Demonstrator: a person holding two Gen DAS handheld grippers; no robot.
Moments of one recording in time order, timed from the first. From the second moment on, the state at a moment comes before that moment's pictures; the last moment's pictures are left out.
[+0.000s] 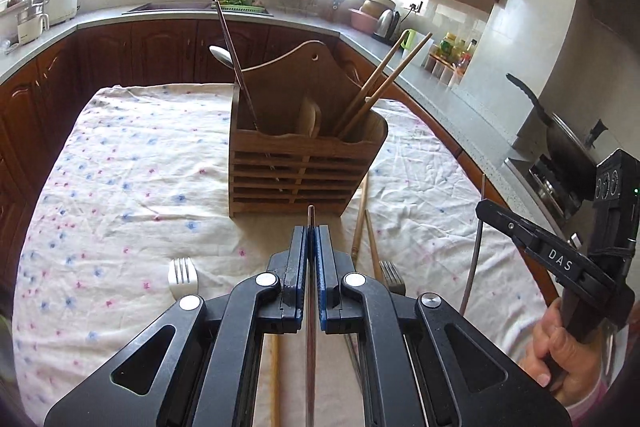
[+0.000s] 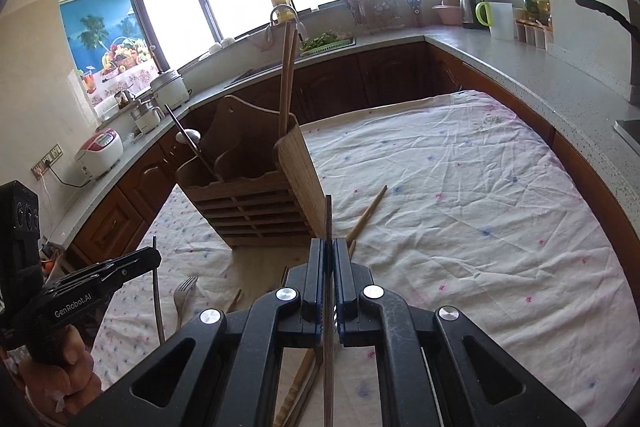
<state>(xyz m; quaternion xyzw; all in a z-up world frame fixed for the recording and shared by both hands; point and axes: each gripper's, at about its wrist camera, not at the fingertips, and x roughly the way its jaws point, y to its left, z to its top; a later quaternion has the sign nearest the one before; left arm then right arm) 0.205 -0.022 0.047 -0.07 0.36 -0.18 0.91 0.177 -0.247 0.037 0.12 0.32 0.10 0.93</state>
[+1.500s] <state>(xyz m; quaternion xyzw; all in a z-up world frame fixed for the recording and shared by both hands) 0.180 0.024 0.134 -0.12 0.25 -0.17 0.95 0.174 -0.228 0.123 0.12 0.21 0.13 0.96</state>
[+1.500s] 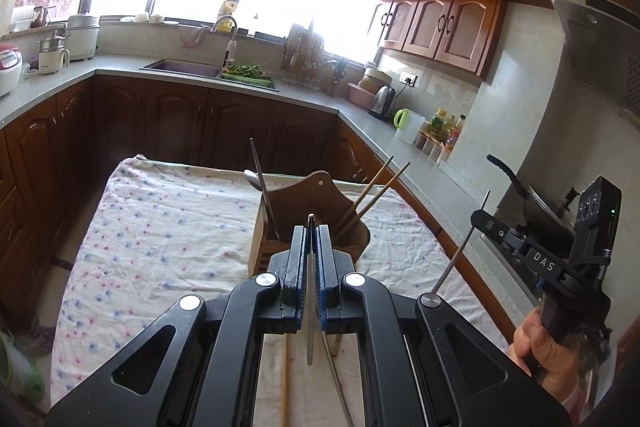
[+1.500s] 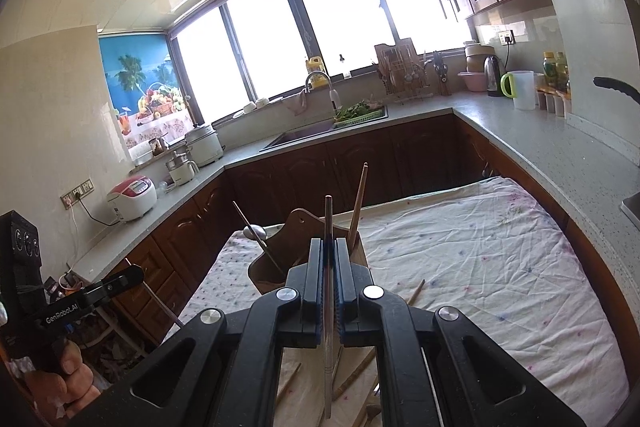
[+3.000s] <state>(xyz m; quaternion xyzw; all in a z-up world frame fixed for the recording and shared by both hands) 0.296 0.035 0.133 -0.16 0.20 -0.10 0.96 0.286 -0.225 0.113 0.15 0.15 0.09 0.97</state>
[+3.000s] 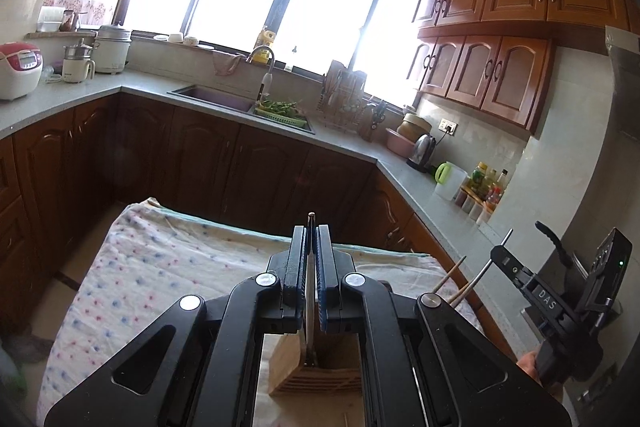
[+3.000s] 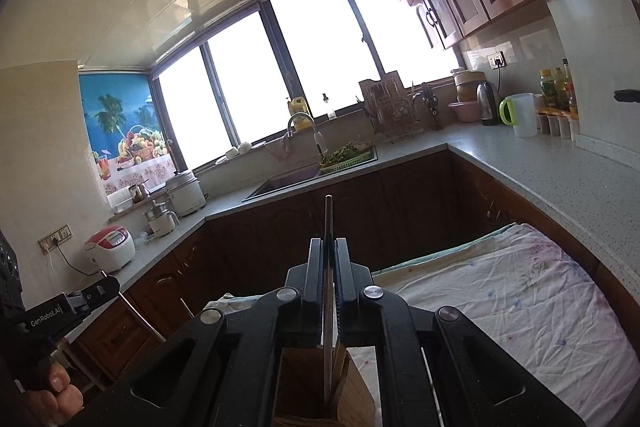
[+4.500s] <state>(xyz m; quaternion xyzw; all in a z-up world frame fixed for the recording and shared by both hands) 0.258 0.049 0.081 -0.16 0.28 -0.06 0.94 0.236 -0.239 0.074 0.19 0.21 0.12 0.95</state>
